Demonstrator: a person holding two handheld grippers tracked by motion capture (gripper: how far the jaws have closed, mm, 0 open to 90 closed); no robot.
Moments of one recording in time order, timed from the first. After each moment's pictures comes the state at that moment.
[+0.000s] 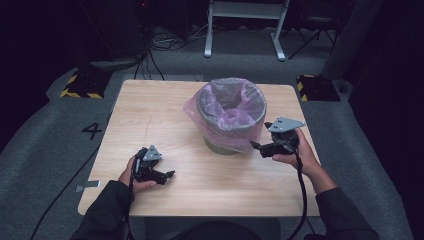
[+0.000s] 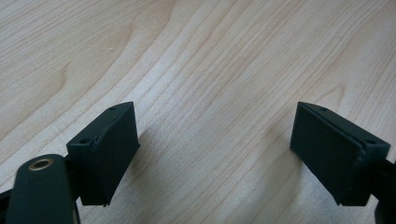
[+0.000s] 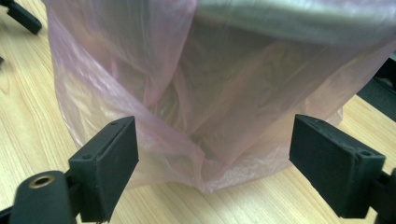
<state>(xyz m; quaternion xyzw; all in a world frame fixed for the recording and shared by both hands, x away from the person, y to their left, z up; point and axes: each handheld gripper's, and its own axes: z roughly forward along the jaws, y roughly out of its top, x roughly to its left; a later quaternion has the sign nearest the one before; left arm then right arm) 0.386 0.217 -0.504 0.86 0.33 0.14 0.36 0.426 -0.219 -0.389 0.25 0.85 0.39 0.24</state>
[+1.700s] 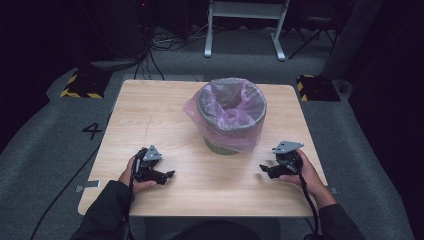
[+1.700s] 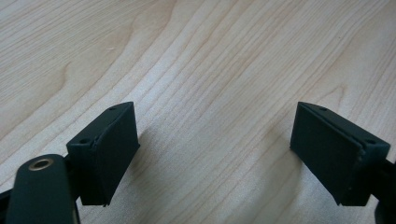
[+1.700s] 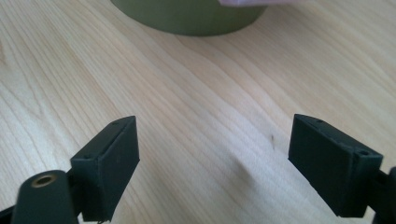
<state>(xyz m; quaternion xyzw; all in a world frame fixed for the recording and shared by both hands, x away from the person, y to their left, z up) 0.386 0.217 -0.504 0.86 0.33 0.14 0.36 0.411 -0.259 -0.476 0.30 0.88 0.32 0.19</state>
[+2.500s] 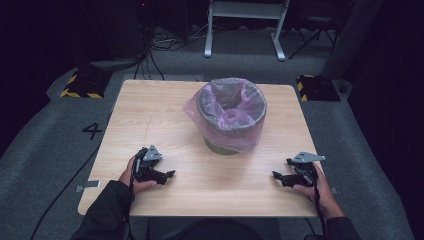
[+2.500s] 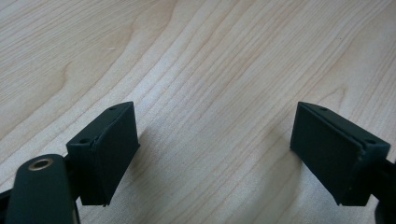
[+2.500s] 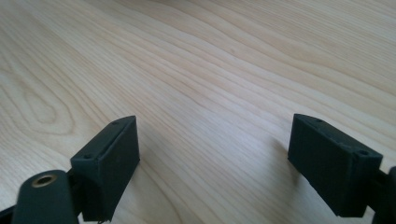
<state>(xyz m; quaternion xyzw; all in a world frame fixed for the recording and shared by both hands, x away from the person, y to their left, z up) 0.386 0.216 -0.504 0.86 0.34 0.14 0.36 0.385 -0.312 -0.503 0.39 0.83 0.36 0.17</state>
